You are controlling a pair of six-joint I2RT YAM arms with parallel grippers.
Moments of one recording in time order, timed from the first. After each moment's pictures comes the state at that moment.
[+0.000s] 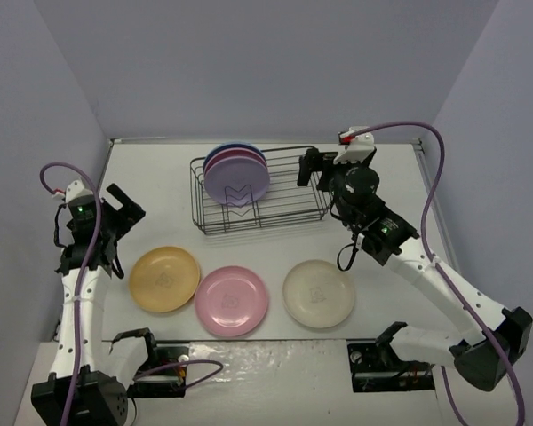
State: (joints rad) left arm 0.21 0.93 0.88 -0.50 -0.04 -0.55; right arm 0.65 1.17 1.10 0.02 0.46 0.16
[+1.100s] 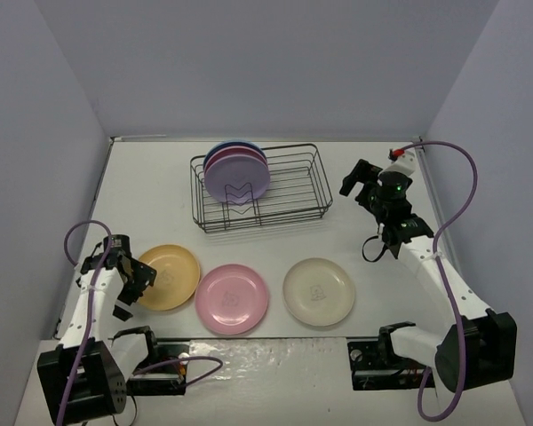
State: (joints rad) left arm 0.21 0.99 0.60 -0.97 -0.21 -0.93; right arm 0.20 1.15 0.84 -0.05 0.20 0.47
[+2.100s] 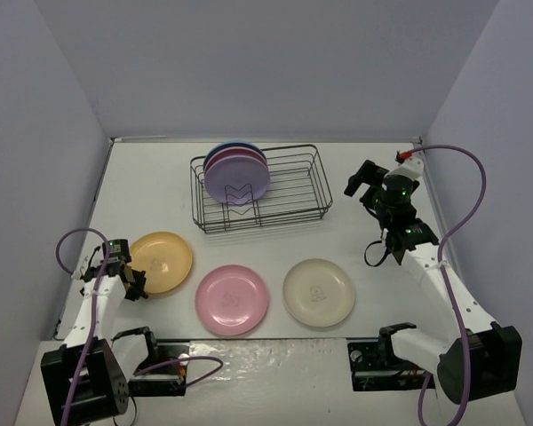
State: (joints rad) left arm 0.25 1.01 0.49 -0.72 -0.23 -1.06; right arm 0.20 1.10 0.83 -0.06 0.25 0.47
